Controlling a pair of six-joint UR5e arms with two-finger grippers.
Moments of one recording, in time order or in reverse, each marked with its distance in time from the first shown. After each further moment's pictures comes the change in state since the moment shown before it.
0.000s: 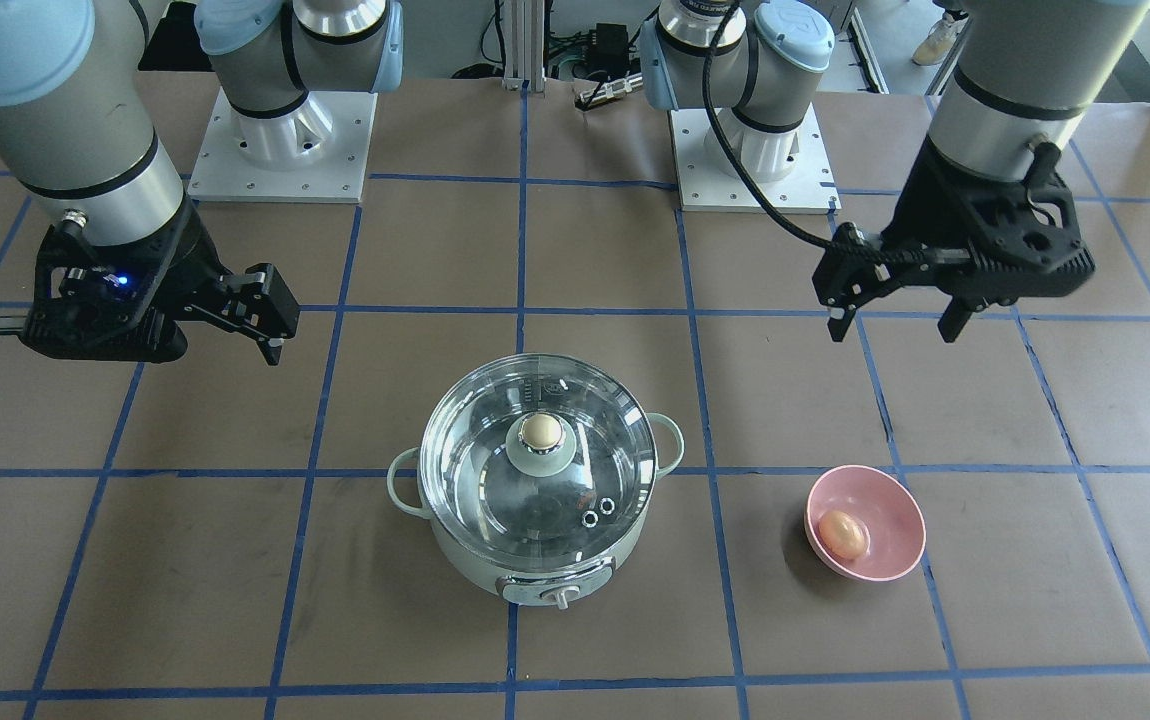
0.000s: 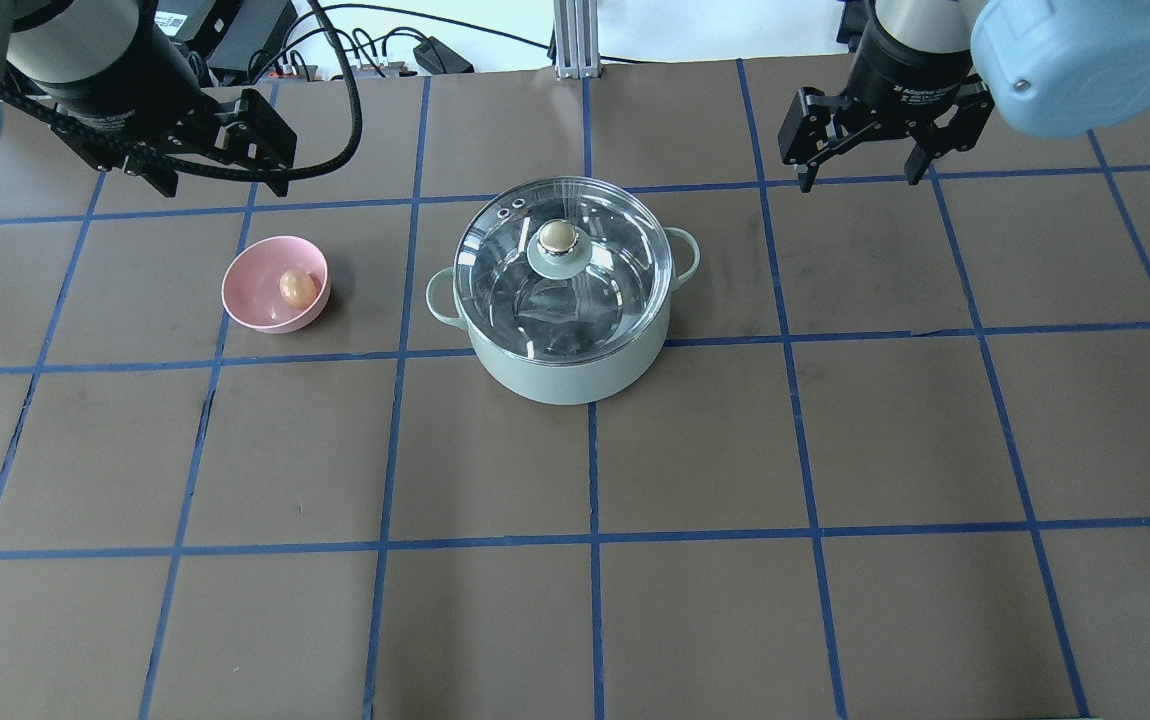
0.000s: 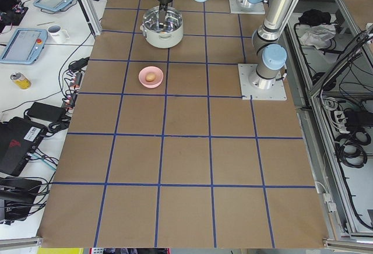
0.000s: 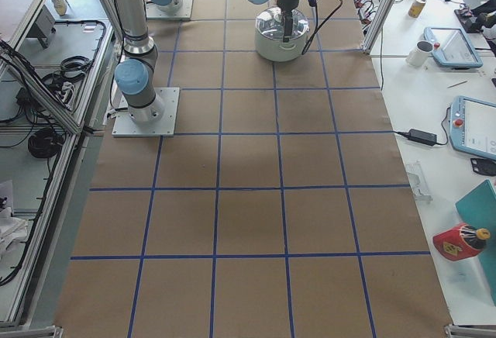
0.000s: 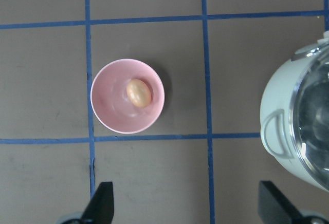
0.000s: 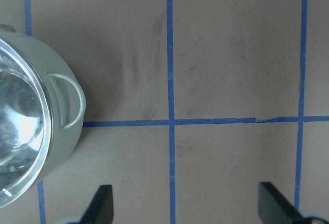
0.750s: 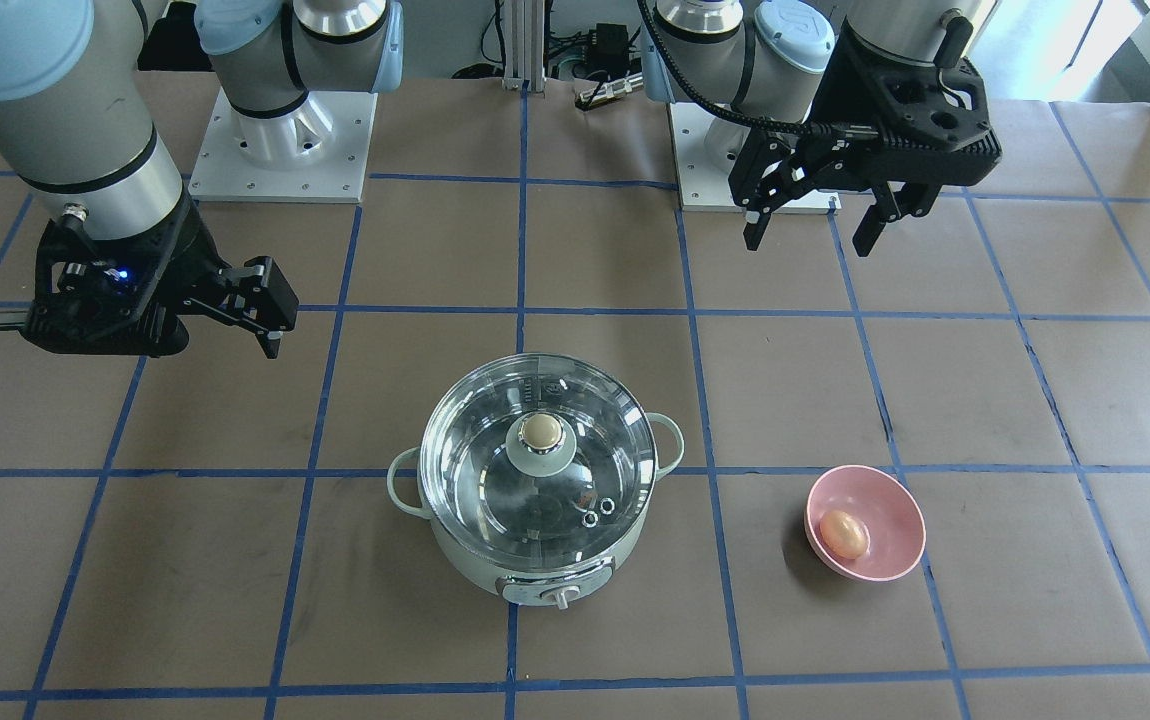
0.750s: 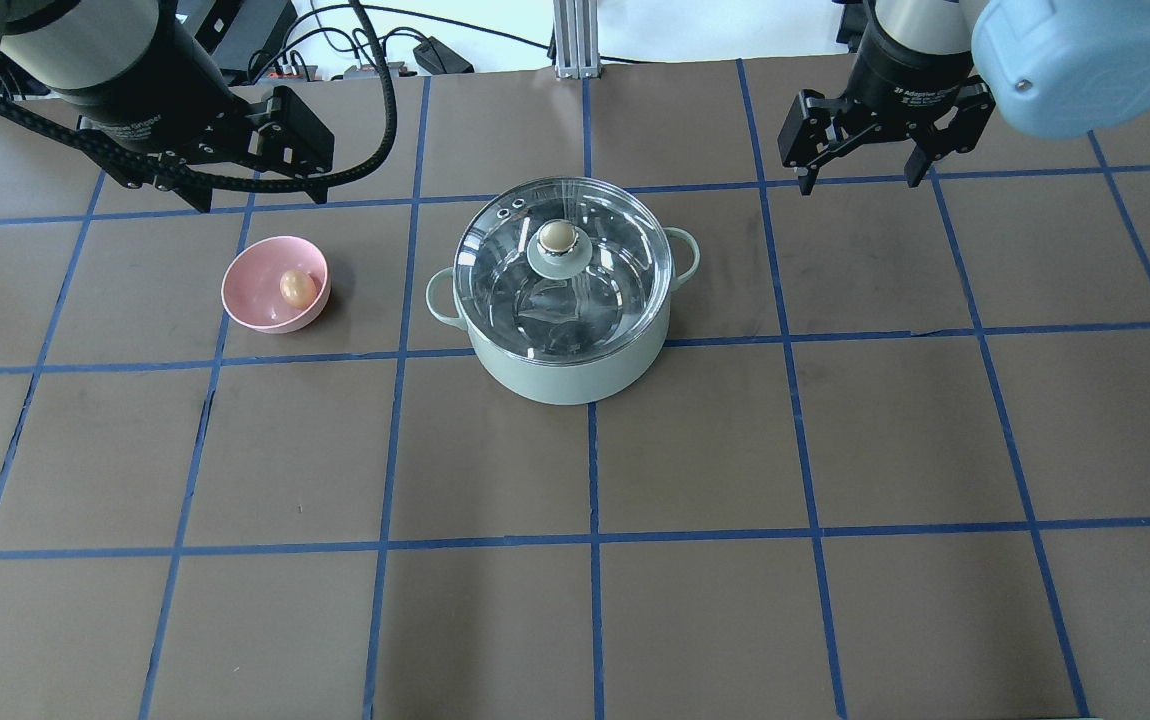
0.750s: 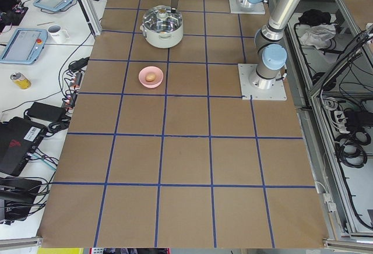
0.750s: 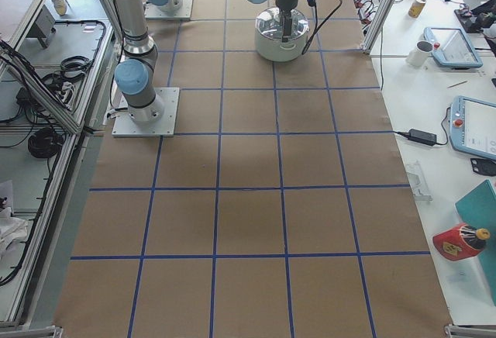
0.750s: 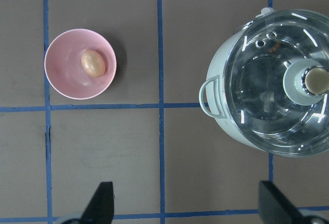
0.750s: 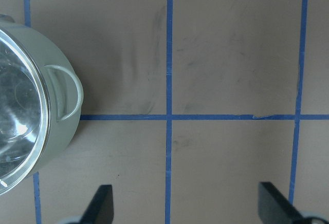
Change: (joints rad) left arm -0.103 0.103 0.005 -0.141 -0.063 -0.122; right arm -0.003 -0.008 0.002 0.015 -0.003 -0.024
